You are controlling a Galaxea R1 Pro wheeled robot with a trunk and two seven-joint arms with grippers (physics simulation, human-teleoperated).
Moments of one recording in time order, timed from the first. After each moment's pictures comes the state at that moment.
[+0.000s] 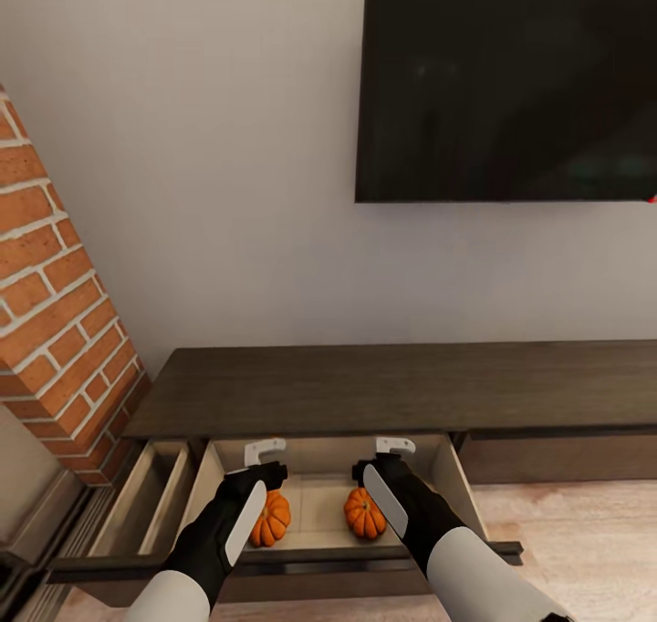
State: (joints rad) left arm -0.53 -0.17 -0.10 -0.82 0.26 0.48 0.37; right arm -0.67 0.17 0.38 -0.64 -0.51 0.54 -0.56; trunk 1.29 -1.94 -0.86
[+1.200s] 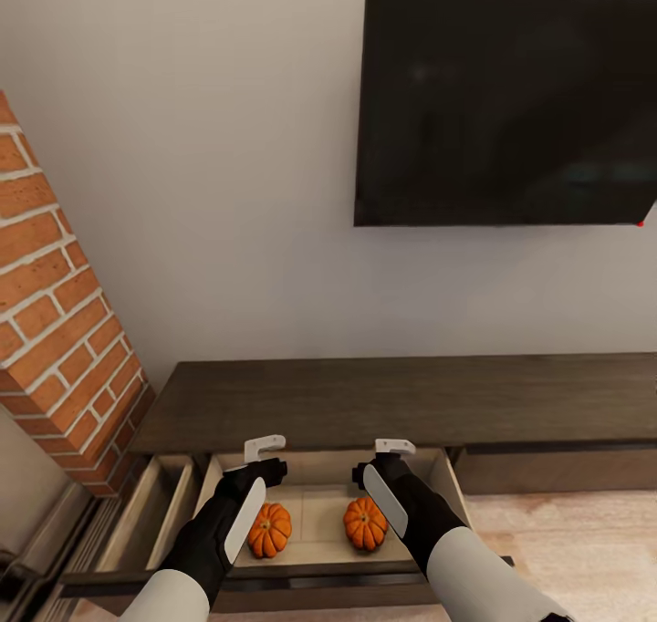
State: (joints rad) left arm -0.53 -0.17 -0.10 -0.84 0.26 0.49 0.37; right arm -0.67 0.17 0.38 -0.64 -0.51 0.57 -0.56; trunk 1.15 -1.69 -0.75
